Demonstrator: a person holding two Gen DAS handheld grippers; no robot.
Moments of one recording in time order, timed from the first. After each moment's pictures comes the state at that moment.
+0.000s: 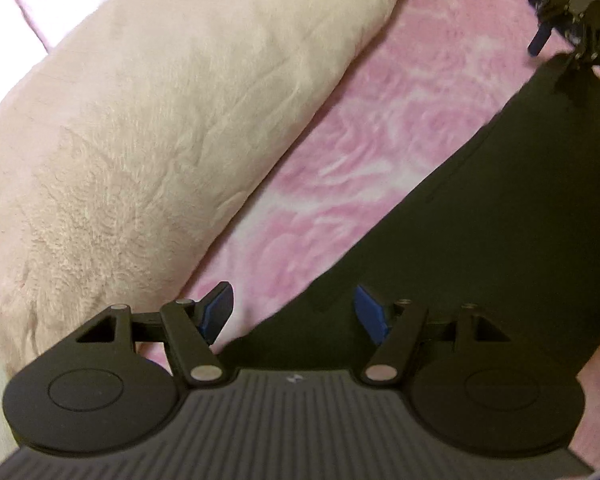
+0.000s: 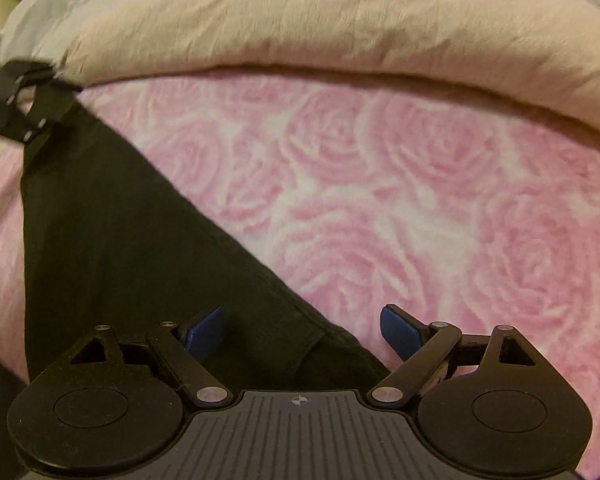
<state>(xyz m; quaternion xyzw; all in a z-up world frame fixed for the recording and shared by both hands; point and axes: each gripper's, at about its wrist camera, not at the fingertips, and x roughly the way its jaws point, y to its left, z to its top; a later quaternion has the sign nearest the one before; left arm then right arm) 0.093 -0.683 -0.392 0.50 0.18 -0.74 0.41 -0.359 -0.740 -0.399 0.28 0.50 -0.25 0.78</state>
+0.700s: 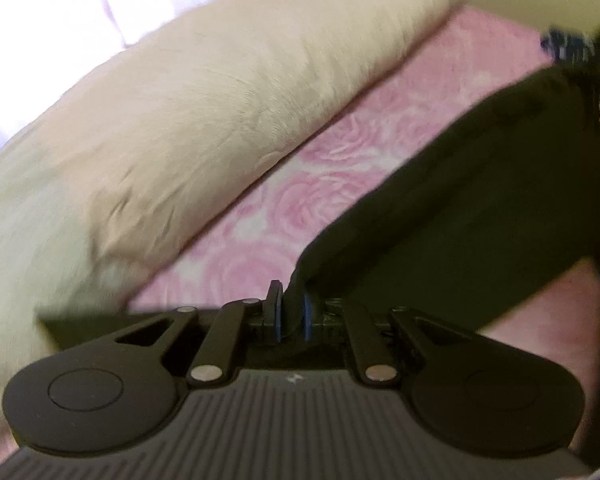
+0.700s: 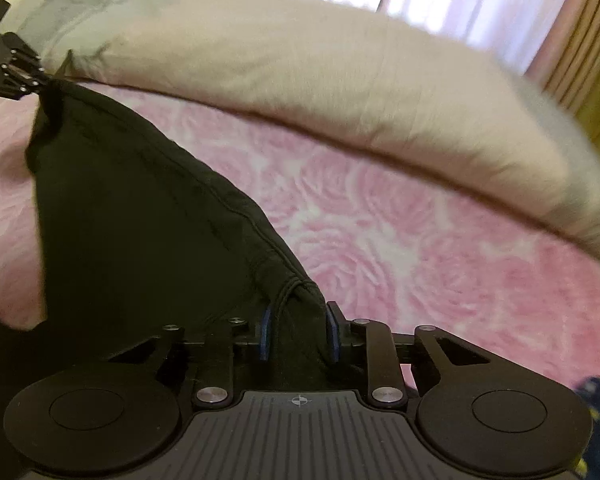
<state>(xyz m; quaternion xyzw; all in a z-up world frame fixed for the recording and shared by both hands) 0.123 -0.486 -0.313 0.40 0.20 -0.72 0.53 -0.371 -0.556 -0.302 0.08 0.46 -0.36 0.81</state>
